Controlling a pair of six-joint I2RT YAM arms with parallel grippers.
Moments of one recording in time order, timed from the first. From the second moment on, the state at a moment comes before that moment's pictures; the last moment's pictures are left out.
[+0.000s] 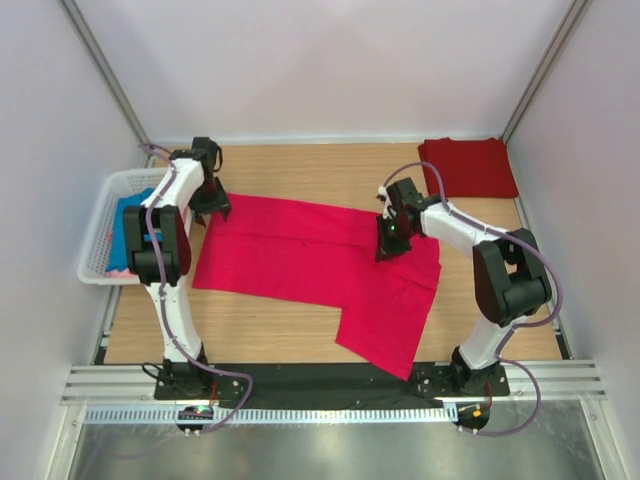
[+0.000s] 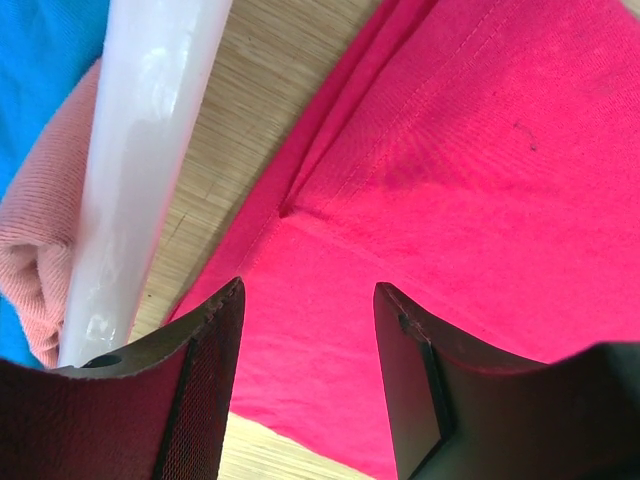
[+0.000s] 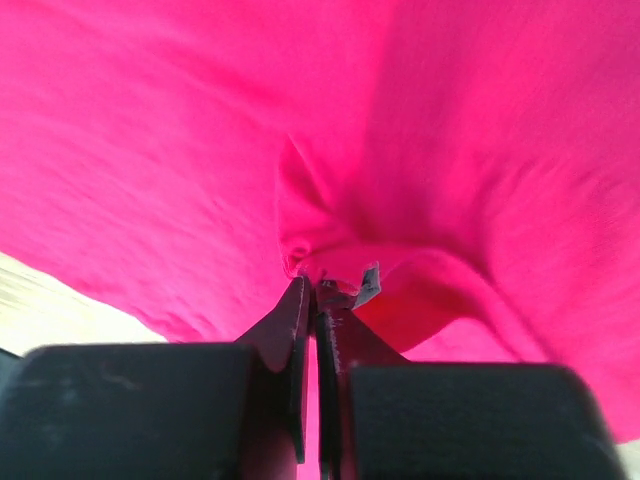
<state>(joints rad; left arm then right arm) -0.03 2.09 1.75 -1.00 -0.19 -0.48 0.35 1.73 1.17 -0.62 -0.23 0.27</state>
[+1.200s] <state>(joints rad) -0.03 2.17 1.87 -1.04 -0.19 -0.54 0.48 1.54 0.99 -0.63 -0.08 0.55</state>
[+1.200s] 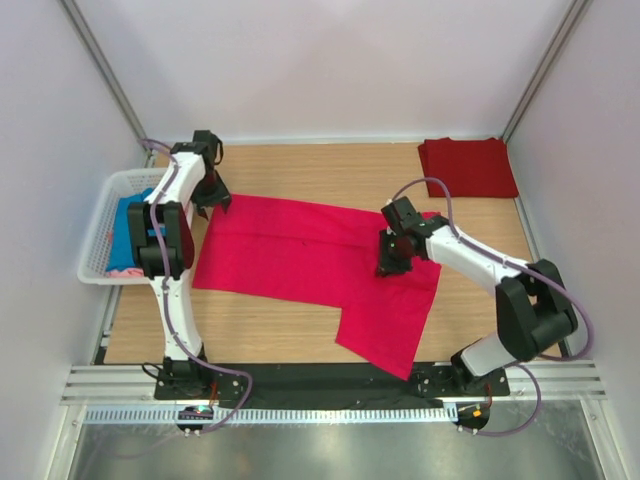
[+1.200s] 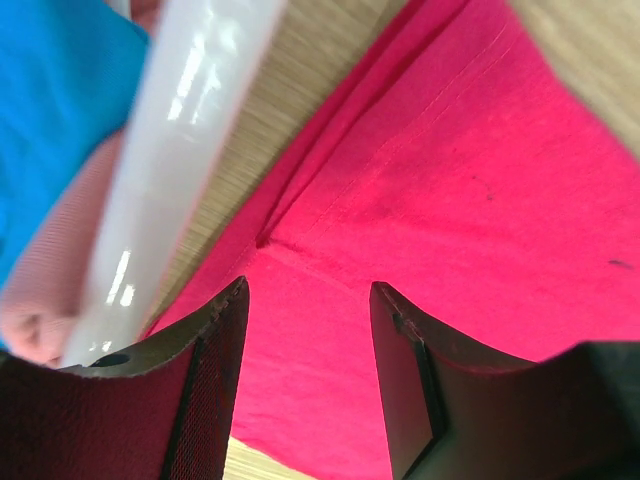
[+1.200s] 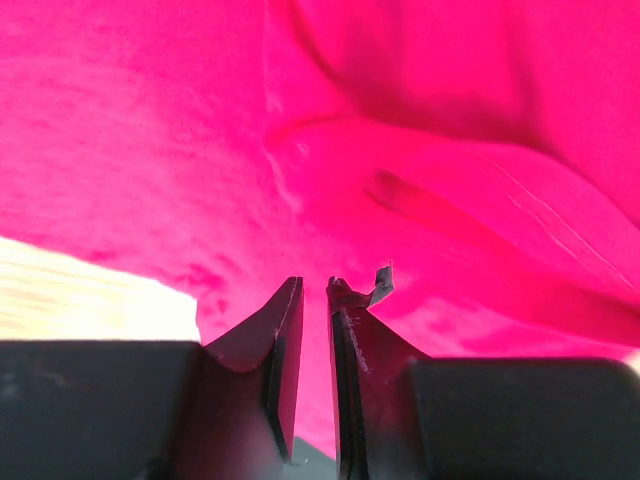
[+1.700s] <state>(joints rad) -0.04 2.17 1.90 -1.04 -0.16 -0.50 0.45 1.56 1.07 -0.67 0.08 0.54</state>
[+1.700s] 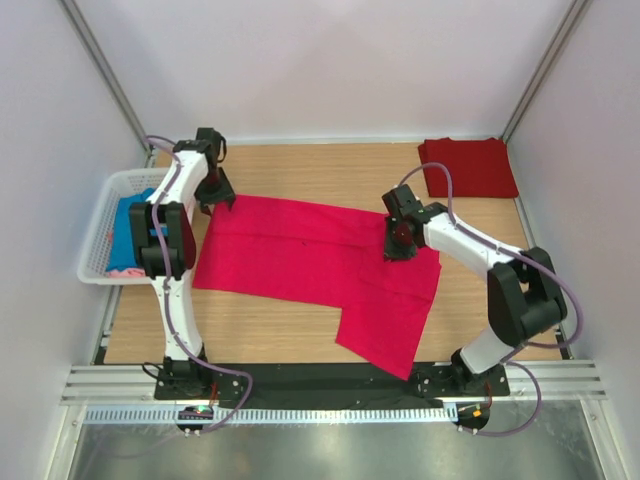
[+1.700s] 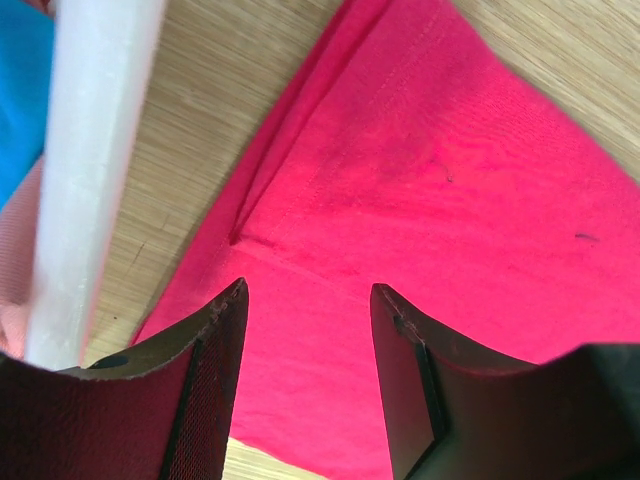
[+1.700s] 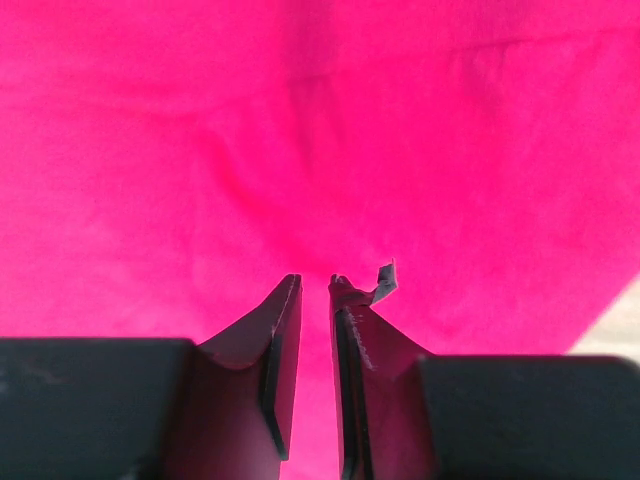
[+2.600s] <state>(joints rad) -0.10 2.21 1.86 -1.03 -0.20 -0.46 -0.07 1.55 0.97 -0.67 0.07 0.60</state>
